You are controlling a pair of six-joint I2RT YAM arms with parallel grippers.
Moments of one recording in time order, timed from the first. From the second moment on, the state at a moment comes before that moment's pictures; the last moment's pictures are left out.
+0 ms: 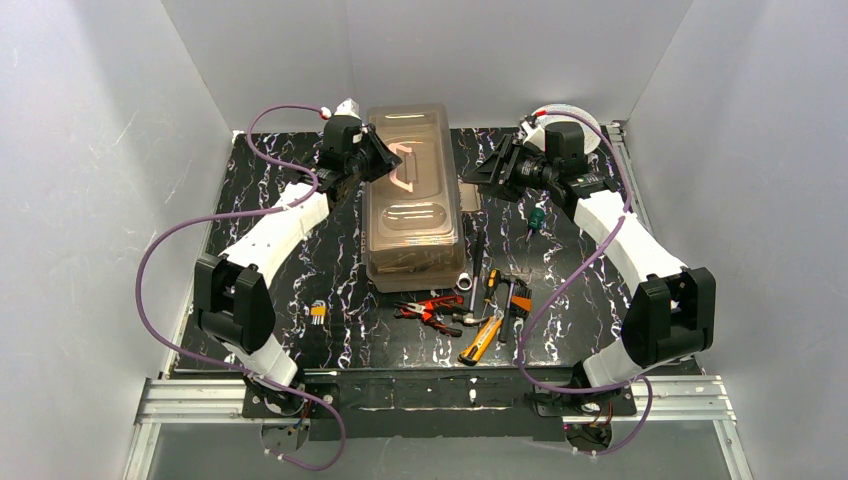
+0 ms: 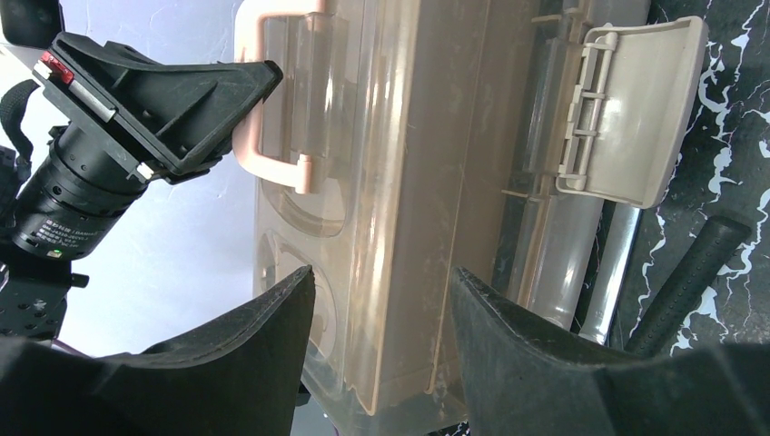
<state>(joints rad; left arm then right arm) -0.39 1.64 1.43 -0.28 0.04 -0.74 0.29 1.51 1.28 -0.27 -0.61 0.78</state>
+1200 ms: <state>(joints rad) -0.45 1.59 1.25 -0.02 -0.08 -0.89 0.37 1.60 1.29 -0.28 -0.57 0.75</state>
